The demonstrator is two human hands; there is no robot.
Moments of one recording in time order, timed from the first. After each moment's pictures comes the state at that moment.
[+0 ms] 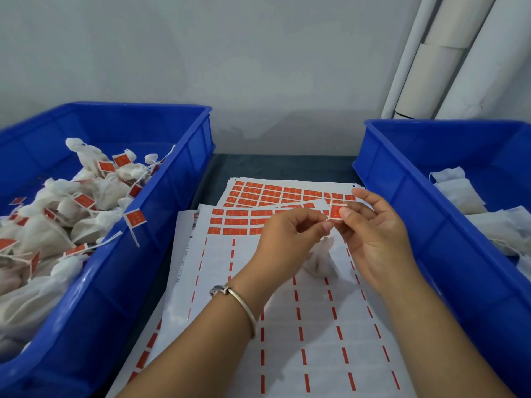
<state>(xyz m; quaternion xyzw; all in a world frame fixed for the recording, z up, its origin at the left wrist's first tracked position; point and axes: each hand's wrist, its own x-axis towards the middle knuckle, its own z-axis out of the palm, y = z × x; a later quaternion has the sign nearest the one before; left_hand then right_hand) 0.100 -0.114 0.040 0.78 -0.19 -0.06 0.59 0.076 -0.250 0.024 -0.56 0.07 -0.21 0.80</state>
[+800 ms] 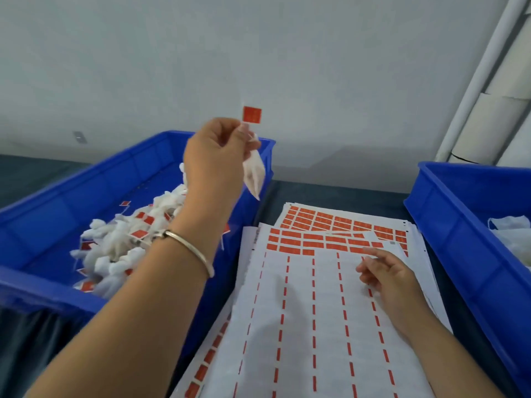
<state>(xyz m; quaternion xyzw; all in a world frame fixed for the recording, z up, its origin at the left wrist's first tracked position) 0.106 0.026 0.176 0.68 -0.05 0.29 0.67 0.072 -0.231 -0.009 -0.75 0.09 -0.09 0.64</state>
